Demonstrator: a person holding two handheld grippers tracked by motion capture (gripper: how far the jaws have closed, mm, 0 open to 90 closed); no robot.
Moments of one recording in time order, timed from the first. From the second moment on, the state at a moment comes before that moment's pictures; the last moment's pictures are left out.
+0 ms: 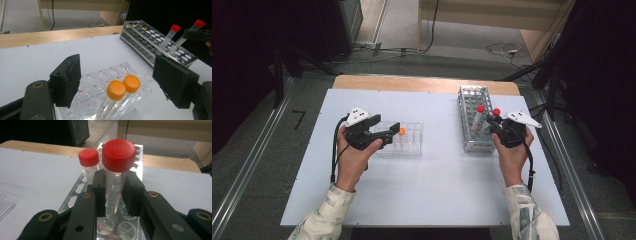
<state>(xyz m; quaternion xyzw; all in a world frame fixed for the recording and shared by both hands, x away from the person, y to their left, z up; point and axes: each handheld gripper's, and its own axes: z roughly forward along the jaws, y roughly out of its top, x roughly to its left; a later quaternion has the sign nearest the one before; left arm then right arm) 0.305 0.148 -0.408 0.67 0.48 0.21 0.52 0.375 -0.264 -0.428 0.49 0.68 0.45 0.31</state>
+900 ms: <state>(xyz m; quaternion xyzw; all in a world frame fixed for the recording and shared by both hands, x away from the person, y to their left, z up) 0.302 0.148 -0.405 0.67 0.48 0.21 0.53 0.336 -0.251 -0.391 0.43 0.70 0.49 0.30</state>
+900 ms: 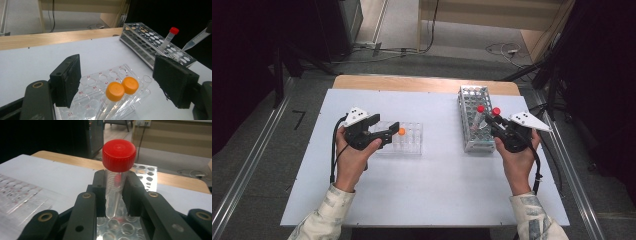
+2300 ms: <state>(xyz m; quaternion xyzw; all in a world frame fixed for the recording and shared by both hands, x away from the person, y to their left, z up) 0.273 0.078 -0.403 0.74 0.37 0.16 0.54 0.291 -0.108 -0.435 0.29 0.81 0.48 0.17</state>
